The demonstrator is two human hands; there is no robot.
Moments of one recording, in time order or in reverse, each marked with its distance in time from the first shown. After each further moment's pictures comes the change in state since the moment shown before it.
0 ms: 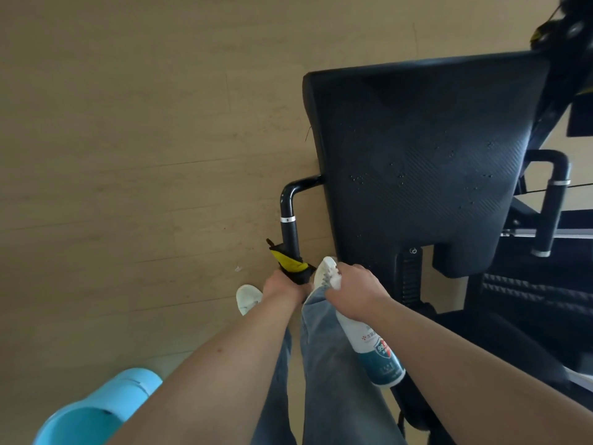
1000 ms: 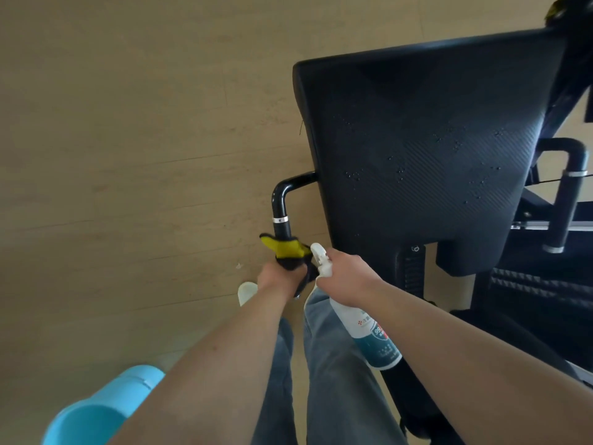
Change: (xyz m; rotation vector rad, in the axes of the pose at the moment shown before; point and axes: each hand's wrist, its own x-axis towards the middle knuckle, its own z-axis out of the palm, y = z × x) left_hand 0.025 0.018 0.005 -0.108 0.027 -0.039; right_hand 0.020 -0.008 -0.023 0.071 -0.094 -0.083
